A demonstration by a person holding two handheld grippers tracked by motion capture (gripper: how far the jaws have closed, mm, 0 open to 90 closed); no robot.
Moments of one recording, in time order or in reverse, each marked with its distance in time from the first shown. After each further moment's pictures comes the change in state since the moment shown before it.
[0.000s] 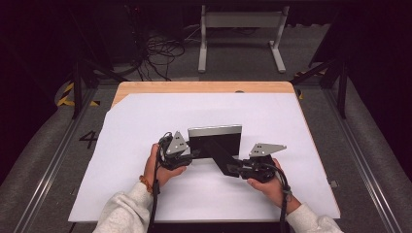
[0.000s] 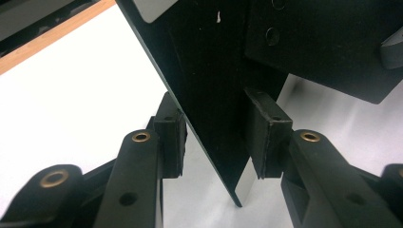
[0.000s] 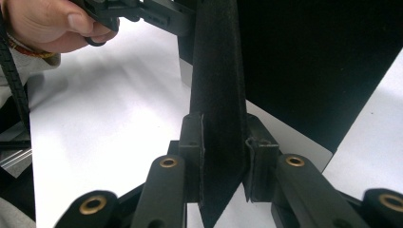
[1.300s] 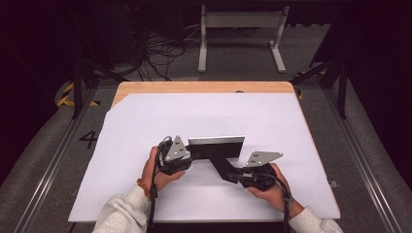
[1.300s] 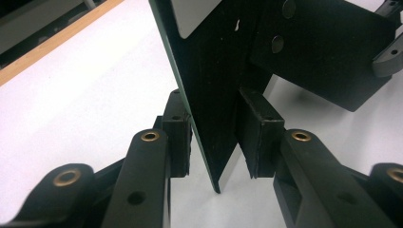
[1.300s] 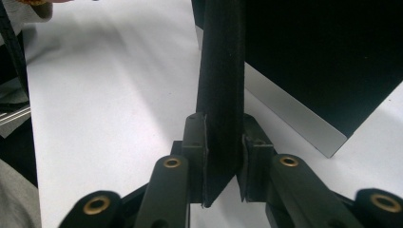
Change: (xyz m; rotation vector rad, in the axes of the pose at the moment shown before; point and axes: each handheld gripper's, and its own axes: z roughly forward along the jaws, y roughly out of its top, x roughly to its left) left arm -0.011 -0.001 -0.011 -0.001 -0.006 0.057; right arm 0.016 -0.010 -0.002 0.078 -0.013 -0.116
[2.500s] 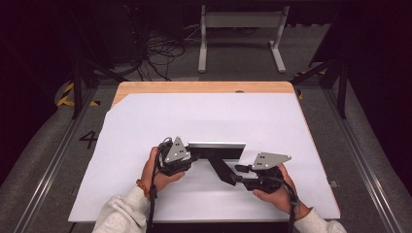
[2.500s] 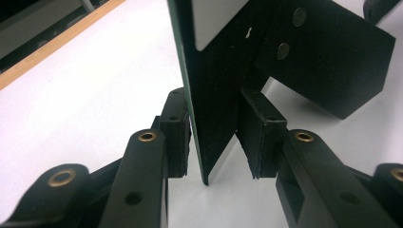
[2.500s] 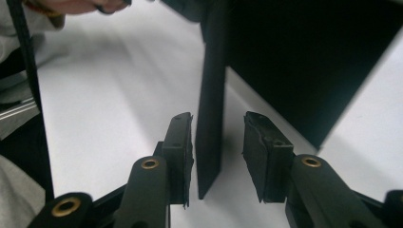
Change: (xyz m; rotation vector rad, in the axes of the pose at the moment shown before) left arm -0.002 -0.001 -0.002 -0.005 -0.009 0.014; right arm 0.008 0.005 -0.023 -0.048 -0.039 -0.053
